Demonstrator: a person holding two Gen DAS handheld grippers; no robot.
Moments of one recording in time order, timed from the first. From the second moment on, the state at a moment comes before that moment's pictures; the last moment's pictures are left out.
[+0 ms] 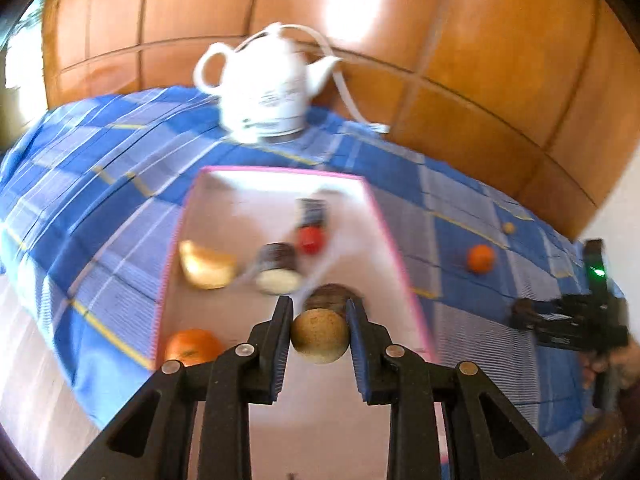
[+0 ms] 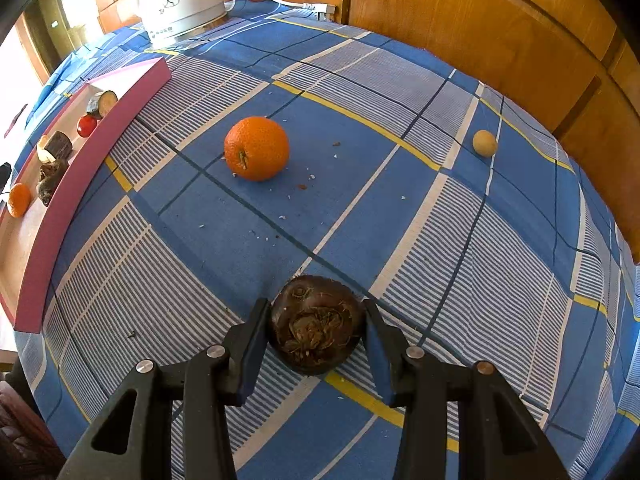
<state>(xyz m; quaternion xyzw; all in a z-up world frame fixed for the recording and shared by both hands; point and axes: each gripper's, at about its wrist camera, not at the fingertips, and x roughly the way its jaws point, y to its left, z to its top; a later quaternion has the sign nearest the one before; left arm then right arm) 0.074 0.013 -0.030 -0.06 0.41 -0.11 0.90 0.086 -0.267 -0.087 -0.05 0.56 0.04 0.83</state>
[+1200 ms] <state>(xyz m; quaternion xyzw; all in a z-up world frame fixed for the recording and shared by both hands) 0.053 0.010 -0.029 -0.03 0.40 -0.05 0.92 0.086 -0.269 -0.087 -0.04 0.56 0.03 0.83</state>
